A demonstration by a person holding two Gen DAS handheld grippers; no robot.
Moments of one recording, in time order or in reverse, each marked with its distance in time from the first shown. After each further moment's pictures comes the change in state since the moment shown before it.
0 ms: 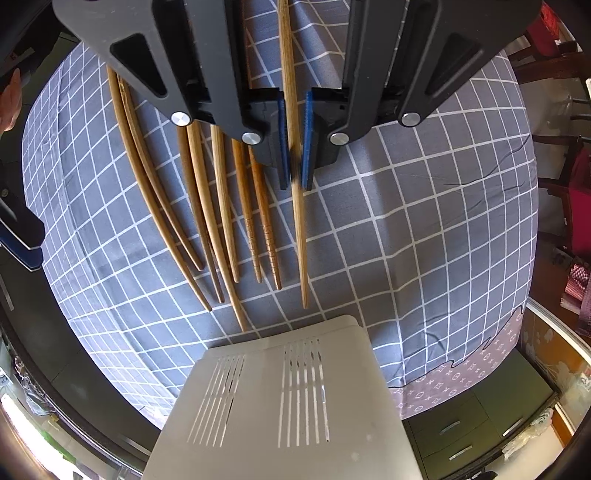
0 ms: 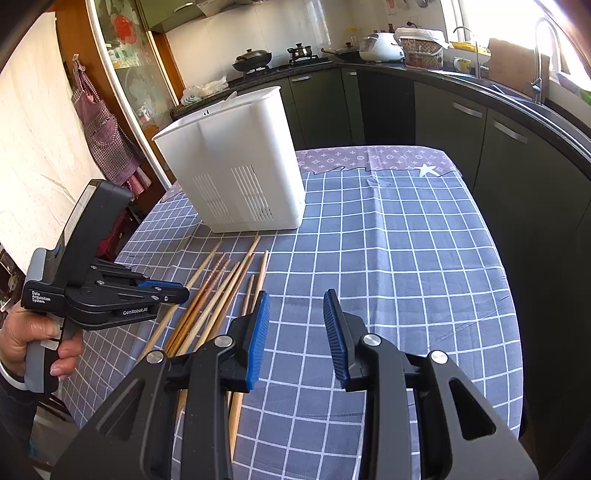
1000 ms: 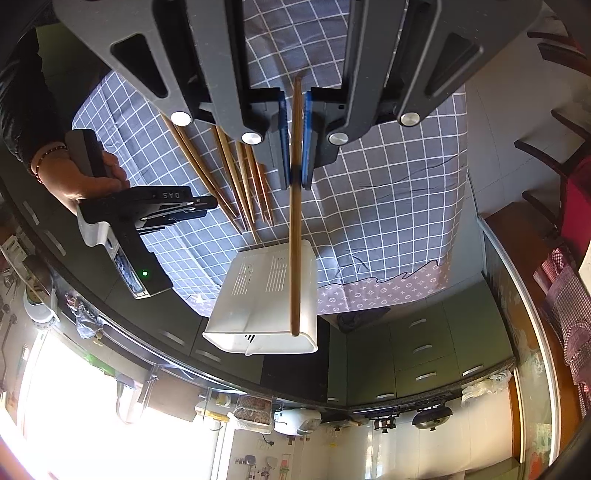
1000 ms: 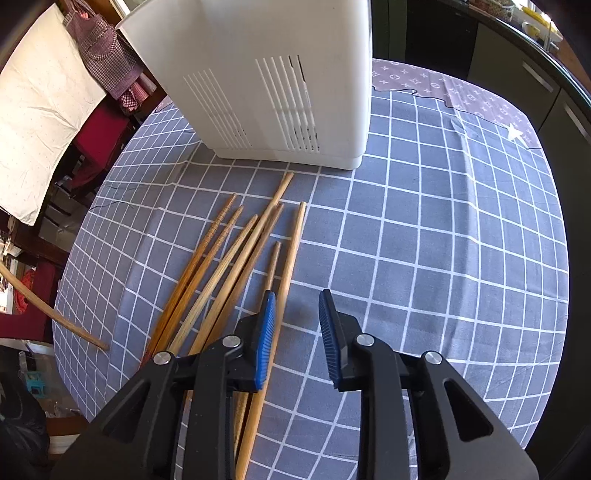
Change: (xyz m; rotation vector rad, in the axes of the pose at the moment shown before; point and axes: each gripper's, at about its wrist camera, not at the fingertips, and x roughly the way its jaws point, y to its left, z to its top) left arm -0.158 0.052 -0.103 -0.055 -0.442 -0.066; right arm 0.109 0.033 0.031 -0.119 0.413 0.032
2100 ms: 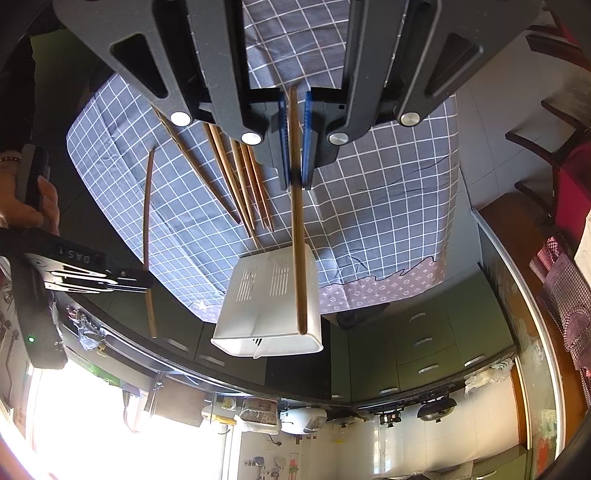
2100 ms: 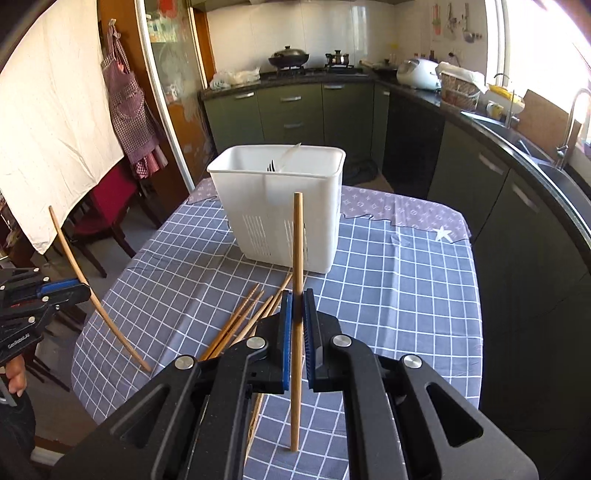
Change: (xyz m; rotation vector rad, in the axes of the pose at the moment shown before) left arm -0.007 -0.012 -0.007 0.047 -0.003 0.027; right arm -0.132 0.042 -0.026 -0.052 -0.405 -0.086
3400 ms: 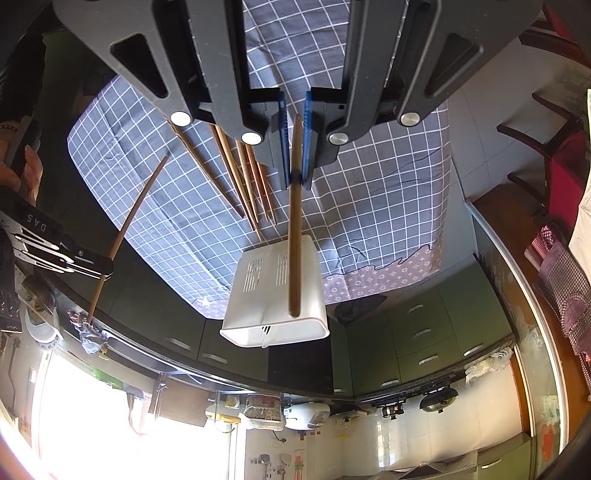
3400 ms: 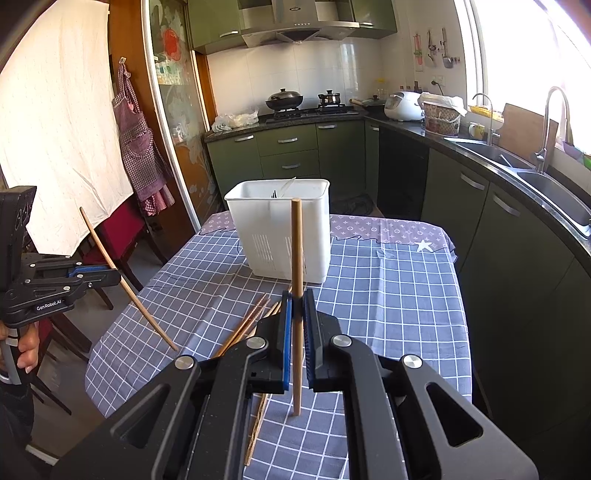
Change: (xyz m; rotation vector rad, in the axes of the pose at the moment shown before) left arm -0.017 -0.010 0.011 0.030 -0.013 0.016; right arm -0.074 -0.013 -0.041 0.035 -0.168 0.016
